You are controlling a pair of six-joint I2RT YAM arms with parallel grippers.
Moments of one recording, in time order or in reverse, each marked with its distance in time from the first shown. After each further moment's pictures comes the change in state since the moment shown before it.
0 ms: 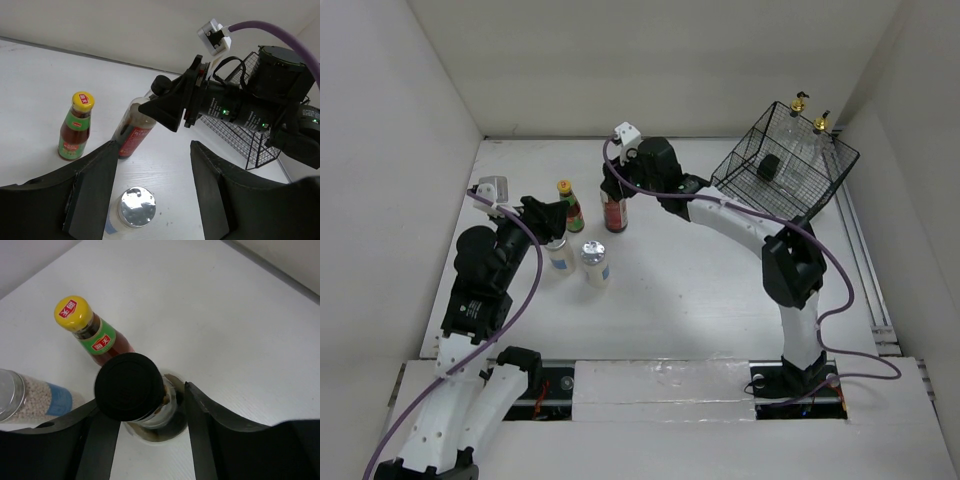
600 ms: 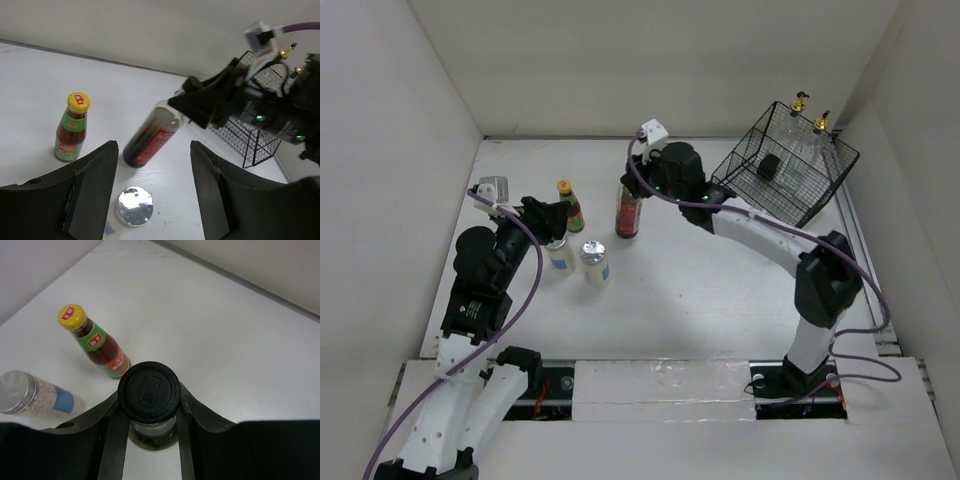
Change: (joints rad) left arm 0.000 0.000 0.000 0.004 0.019 0.000; right arm 0.001 -0.187 -0.201 0.105 0.151 0.053
